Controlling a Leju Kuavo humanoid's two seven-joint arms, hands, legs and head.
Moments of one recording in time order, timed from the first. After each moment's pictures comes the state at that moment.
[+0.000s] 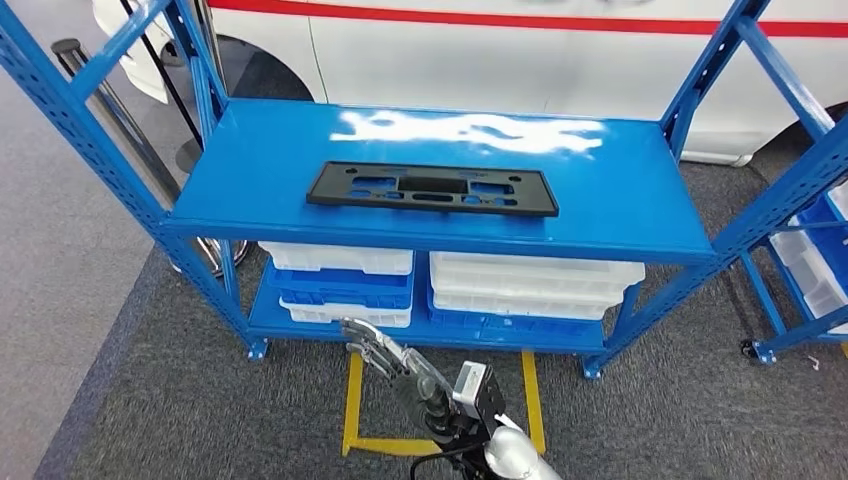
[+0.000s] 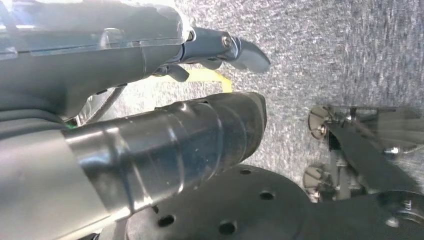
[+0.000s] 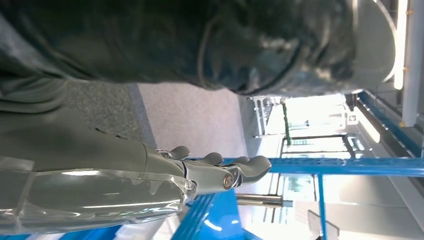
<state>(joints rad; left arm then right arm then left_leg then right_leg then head) -0.10 -0.01 -1.25 -0.15 1.30 0.12 -0.09 -0.20 0.07 0.67 -1.33 -0.14 0.40 -0.66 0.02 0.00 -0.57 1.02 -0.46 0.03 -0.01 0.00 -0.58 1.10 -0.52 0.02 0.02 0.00</state>
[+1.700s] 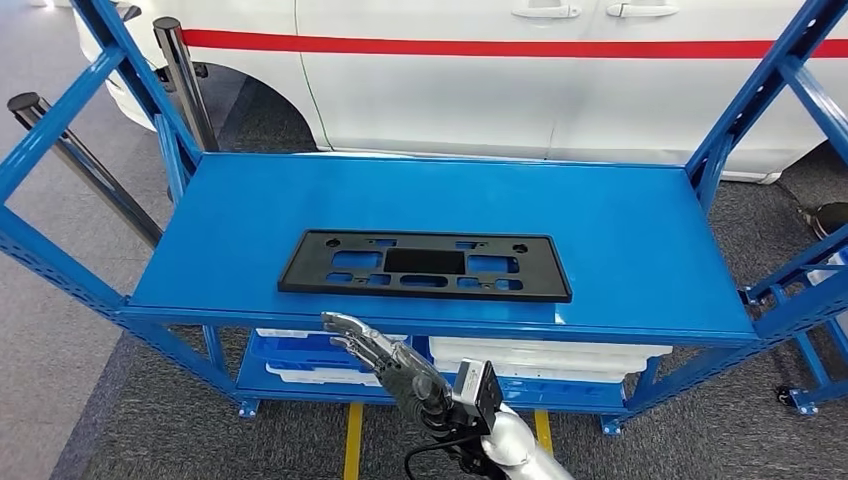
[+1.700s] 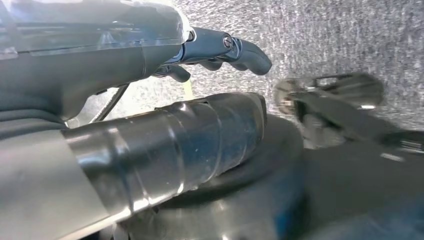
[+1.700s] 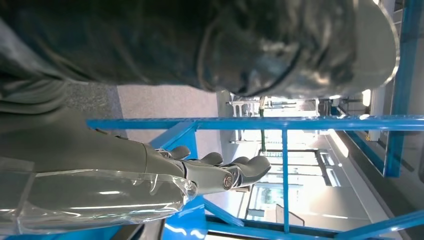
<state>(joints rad) -0.11 -0.02 -1.27 -0.15 1.31 0.10 -0.11 -0.25 0.07 0.70 -1.37 -0.15 0.45 -0.67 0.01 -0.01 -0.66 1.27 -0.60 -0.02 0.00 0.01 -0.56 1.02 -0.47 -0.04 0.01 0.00</state>
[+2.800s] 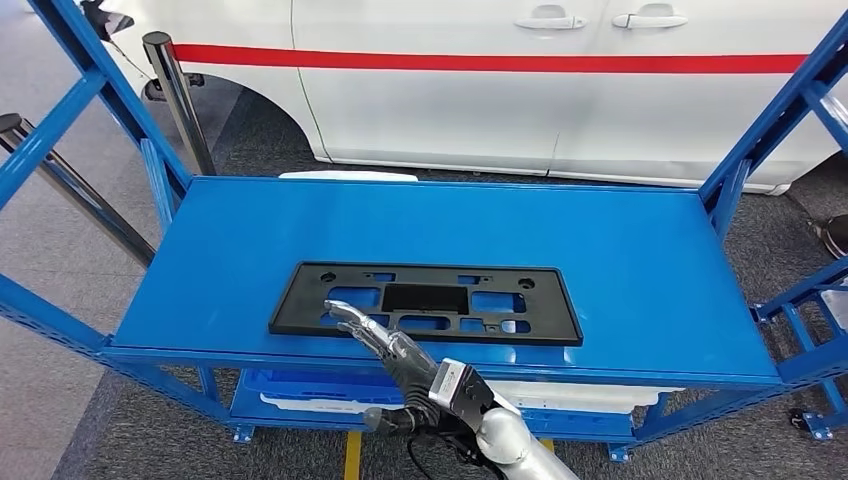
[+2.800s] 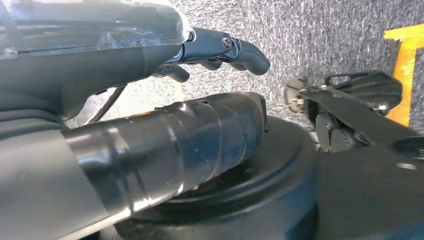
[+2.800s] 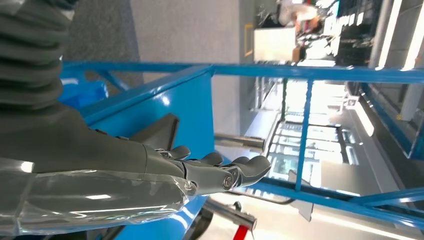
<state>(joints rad) -0.11 -0.03 -1.28 -0.15 1.33 0.10 -0.13 -0.28 0.07 0.71 -1.37 -0.01 0.27 -0.64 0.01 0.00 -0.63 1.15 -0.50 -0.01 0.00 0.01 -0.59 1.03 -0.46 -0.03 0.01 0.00</state>
